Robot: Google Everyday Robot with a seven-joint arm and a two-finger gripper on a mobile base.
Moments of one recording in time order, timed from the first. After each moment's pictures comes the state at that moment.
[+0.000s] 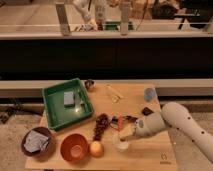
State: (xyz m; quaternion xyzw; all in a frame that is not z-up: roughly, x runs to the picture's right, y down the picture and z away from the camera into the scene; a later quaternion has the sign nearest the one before) arm 0.099 0.221 0.668 0.04 -0.49 -0.56 0.66
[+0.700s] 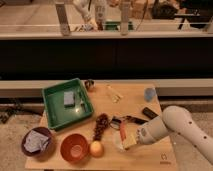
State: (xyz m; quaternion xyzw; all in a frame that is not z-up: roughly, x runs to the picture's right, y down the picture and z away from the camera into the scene) arm 0.113 0.259 0.661 0.01 -0.45 -0.63 0.63
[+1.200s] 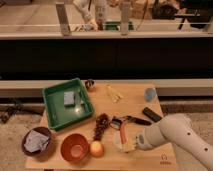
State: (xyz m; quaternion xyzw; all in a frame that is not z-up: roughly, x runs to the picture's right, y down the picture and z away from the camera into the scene) arm 0.110 0.261 0.659 0.02 -0.41 -0.66 0.63
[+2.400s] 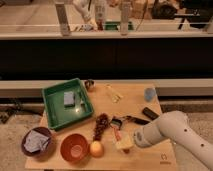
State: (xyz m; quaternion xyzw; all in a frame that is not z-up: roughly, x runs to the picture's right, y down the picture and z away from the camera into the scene) arm 0.111 0.253 0.666 0.01 -0.41 -0.64 0.65
